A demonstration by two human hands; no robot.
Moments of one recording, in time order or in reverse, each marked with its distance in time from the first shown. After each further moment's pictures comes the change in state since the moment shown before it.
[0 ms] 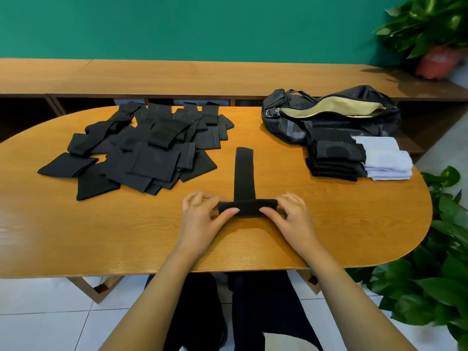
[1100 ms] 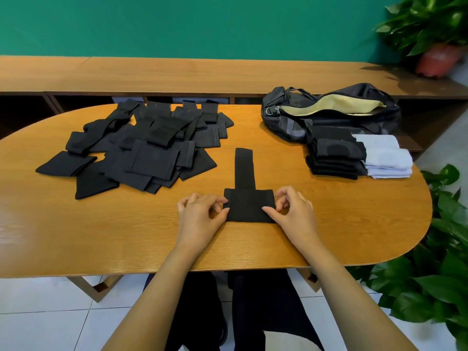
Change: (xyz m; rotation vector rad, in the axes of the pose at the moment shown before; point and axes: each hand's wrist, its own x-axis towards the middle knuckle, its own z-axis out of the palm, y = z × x) left_hand 0.001 -0.012 0.006 0.118 -0.053 -0.076; right_hand 0.000 -0.004 -0.001 -0.015 0.058 0.178
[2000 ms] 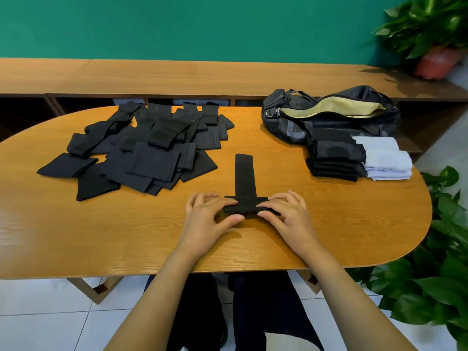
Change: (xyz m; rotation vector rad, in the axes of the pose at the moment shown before) left_hand -0.001 0.010 -0.009 -0.092 -0.135 0.090; right_hand -0.004 -0.004 -0.002 -0.059 -0.036 -0.313
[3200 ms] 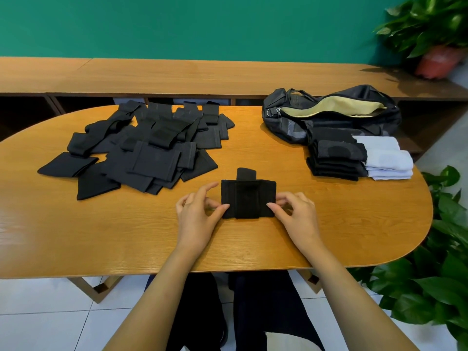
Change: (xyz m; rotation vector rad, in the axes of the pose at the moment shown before) left_hand 0.003 -0.009 0.005 -0.065 0.253 -0.126; right_hand 0.002 0.003 -0.004 0.095 0.026 0.337
